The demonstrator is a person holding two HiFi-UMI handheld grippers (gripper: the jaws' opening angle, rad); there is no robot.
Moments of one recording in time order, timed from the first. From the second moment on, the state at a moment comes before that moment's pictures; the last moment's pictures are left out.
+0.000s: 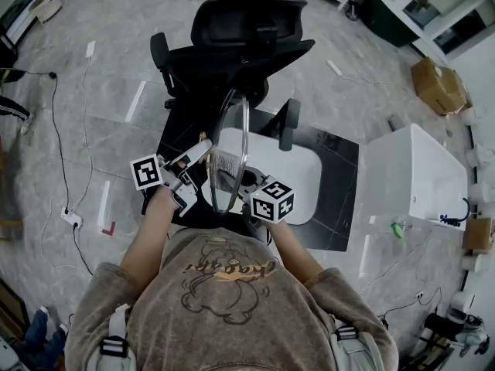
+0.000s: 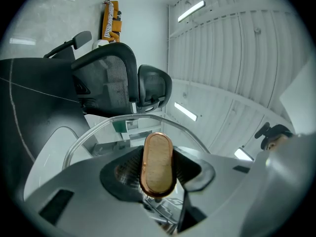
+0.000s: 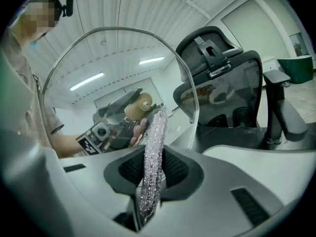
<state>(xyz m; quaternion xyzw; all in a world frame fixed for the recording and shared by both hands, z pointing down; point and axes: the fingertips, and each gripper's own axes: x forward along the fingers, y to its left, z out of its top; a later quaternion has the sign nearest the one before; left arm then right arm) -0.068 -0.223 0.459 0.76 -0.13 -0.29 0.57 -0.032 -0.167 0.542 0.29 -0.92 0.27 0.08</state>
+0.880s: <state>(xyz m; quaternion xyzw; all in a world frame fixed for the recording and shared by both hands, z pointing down) -0.076 -0.226 0.478 0.74 -0.15 -0.29 0.59 -0.011 -0.157 0.411 0.24 -0.93 0.28 -0.04</state>
